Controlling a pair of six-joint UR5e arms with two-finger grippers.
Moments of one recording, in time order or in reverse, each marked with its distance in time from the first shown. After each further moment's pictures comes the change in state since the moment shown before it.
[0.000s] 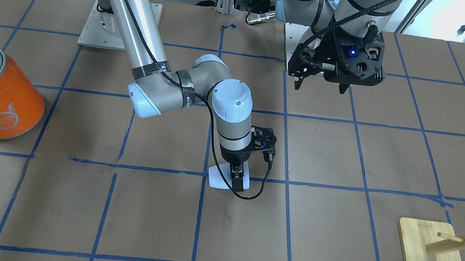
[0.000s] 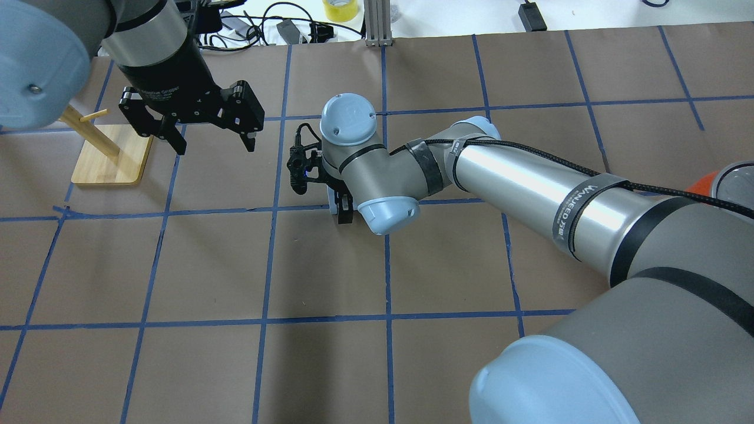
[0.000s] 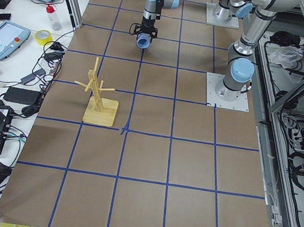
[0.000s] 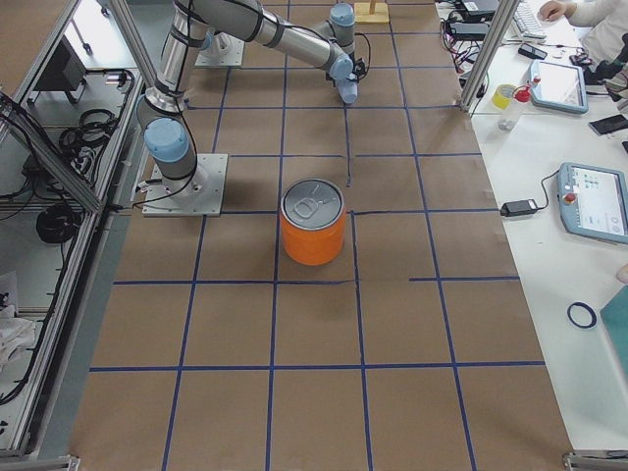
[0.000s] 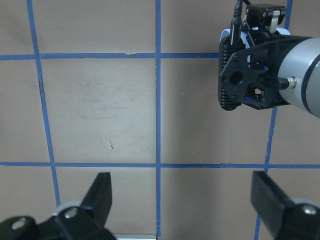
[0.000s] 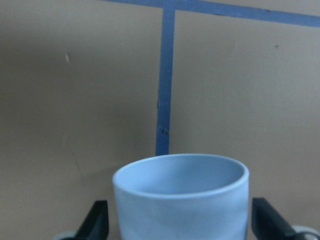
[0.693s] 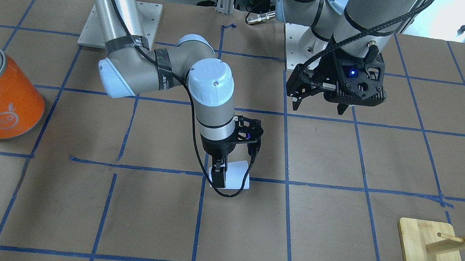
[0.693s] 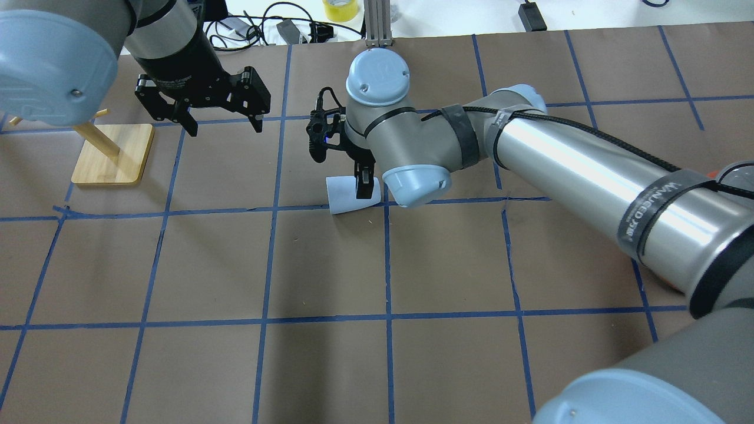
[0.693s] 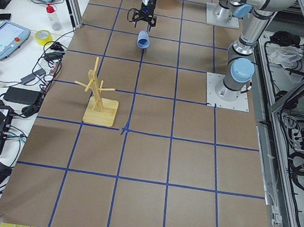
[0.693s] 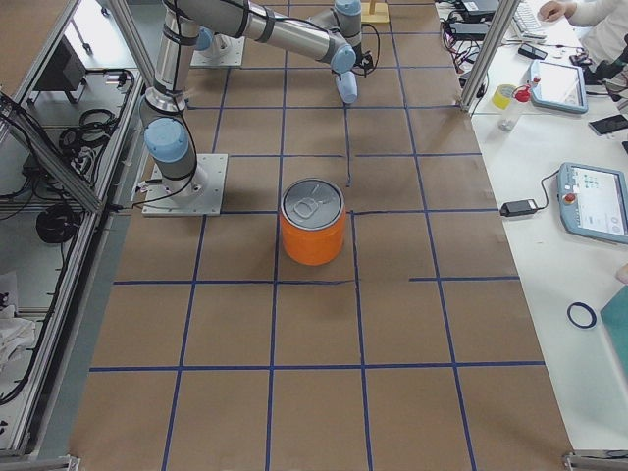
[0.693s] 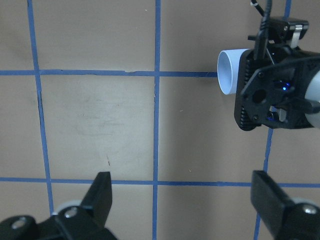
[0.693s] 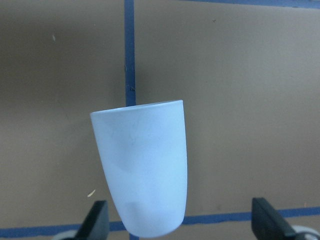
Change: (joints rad) left arm 0.009 -0.049 -0.021 0.152 -0.013 0.015; right arm -0.083 -0.142 0.004 0.132 0.001 0.005
